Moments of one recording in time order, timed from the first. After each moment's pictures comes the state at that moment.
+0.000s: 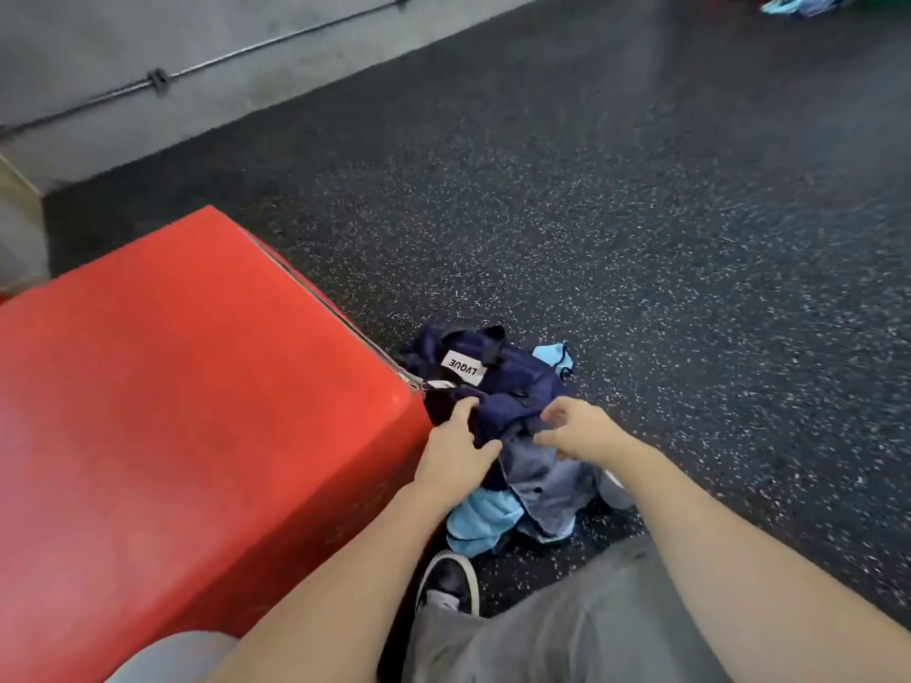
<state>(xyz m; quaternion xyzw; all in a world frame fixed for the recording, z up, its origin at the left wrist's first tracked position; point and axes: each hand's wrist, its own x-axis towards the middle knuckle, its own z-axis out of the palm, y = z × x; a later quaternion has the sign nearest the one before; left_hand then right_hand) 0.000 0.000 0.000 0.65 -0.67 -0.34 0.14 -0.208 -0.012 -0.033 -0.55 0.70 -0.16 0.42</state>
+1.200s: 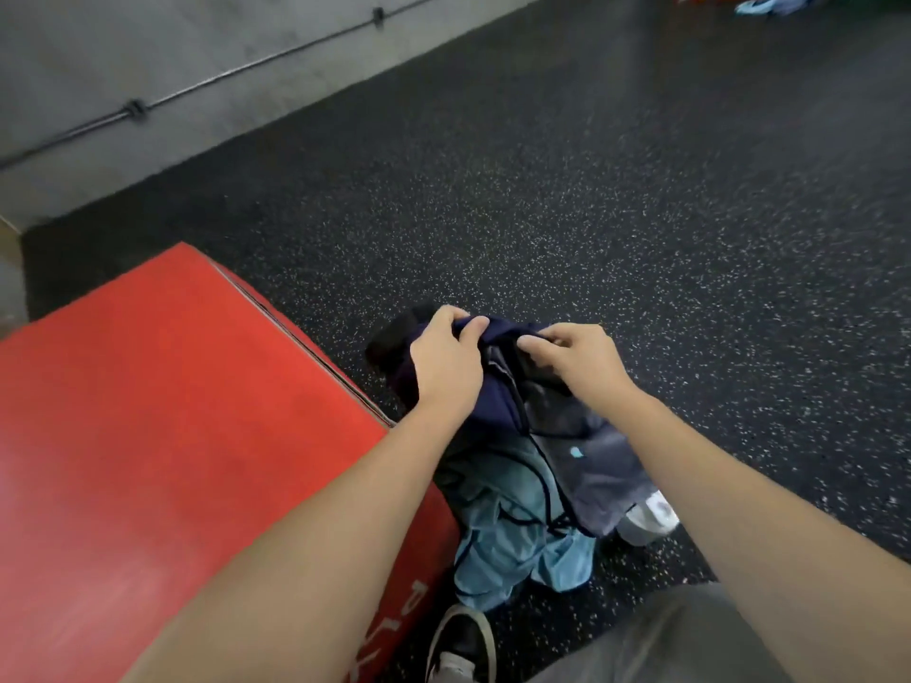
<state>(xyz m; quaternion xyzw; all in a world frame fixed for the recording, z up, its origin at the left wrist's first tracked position) -0.046 -0.120 0.080 0.62 -0.62 -0.26 0.41 -0.216 -0.100 0.040 -0.52 0.66 -0.42 0.34</state>
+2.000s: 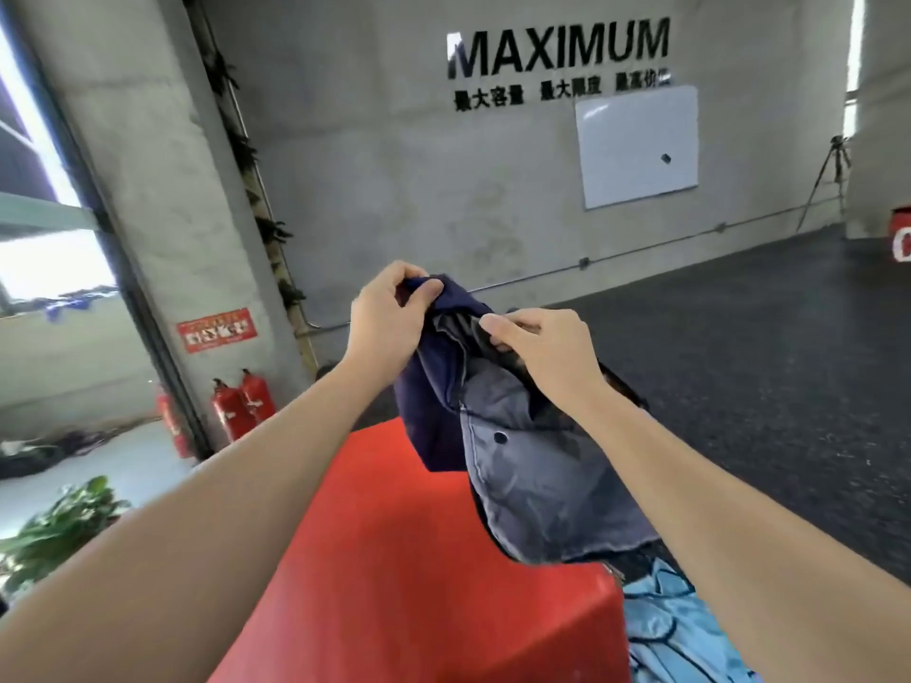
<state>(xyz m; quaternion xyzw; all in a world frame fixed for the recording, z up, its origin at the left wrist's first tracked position) 0.205 0.029 0.450 0.54 -0.63 0.03 0.56 0.018 0.005 0.394 -0.69 0.35 -0.57 0.27</state>
